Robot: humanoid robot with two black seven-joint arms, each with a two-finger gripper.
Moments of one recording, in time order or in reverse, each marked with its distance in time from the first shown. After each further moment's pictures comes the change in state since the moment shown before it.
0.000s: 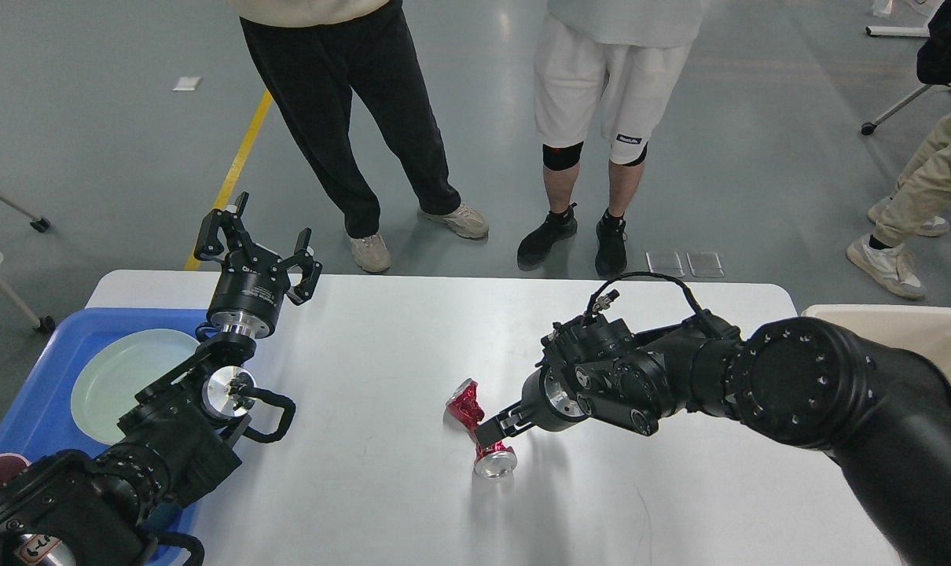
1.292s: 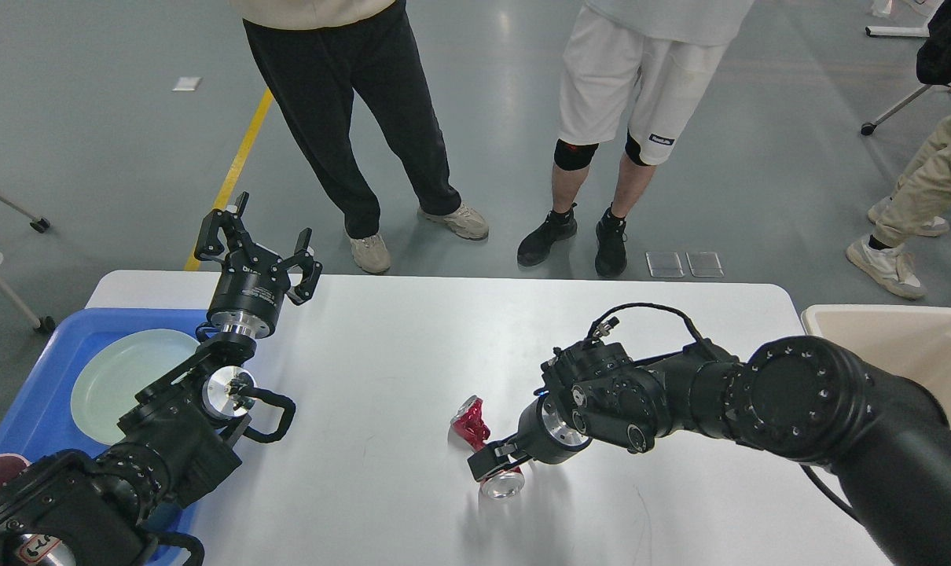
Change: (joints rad) left arm 0.000 0.000 0.000 0.000 0.000 0.000 0.000; right arm -0.055 0.000 0.078 0.005 0.048 0.127 -0.018
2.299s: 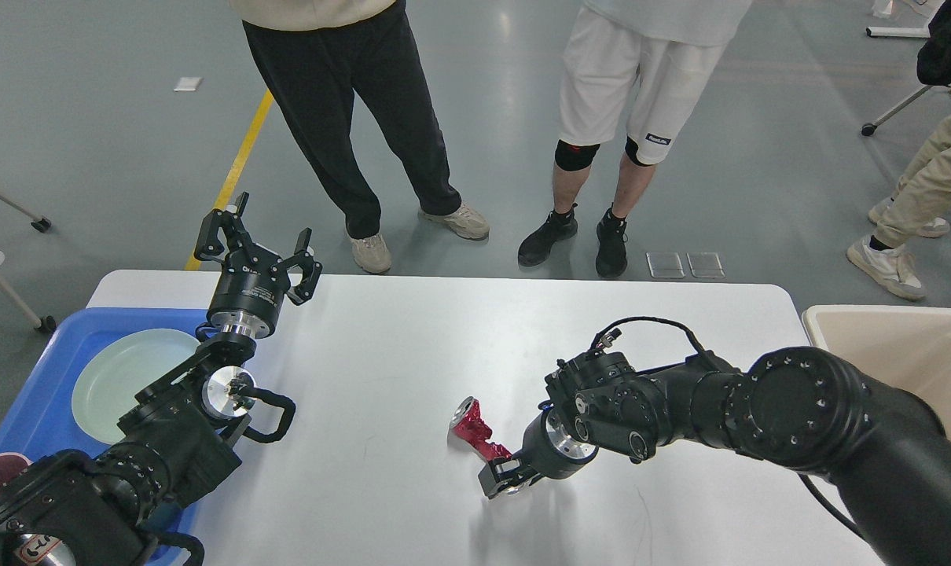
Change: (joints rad) left arm 0.000 0.000 0.000 0.000 0.000 0.000 0.000; right arm -0.035 -0.001 -0.008 -0.018 0.014 0.055 0.000
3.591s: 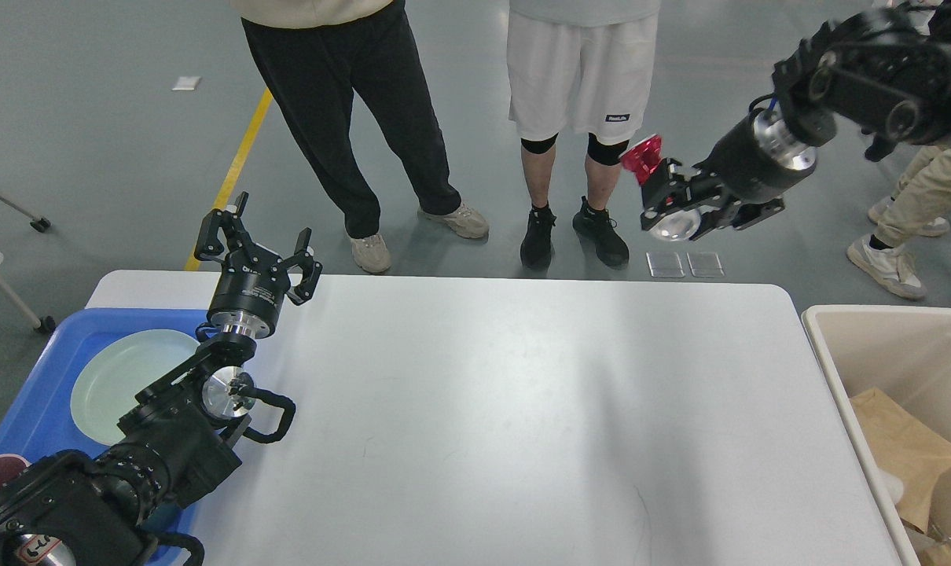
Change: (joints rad) left arm 0.000 0.000 0.000 0.000 0.000 0.000 0.000; right arm 0.680 -0.526 -0.173 0.005 0.261 0.450 0.014
